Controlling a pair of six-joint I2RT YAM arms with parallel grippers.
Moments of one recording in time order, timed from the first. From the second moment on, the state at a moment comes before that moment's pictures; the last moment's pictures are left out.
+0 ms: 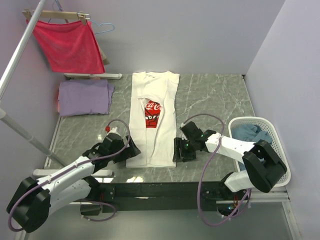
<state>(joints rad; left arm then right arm) -0.62 0.94 0.34 -0.22 0.00 -0.90 0.67 1.39 0.66 -0.46 -0.24 0.63</state>
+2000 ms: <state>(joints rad) -0.87 0.95 0.29 -0.28 0.00 -1.17 0.70 1.34 0.59 -0.47 -0.18 0.71</state>
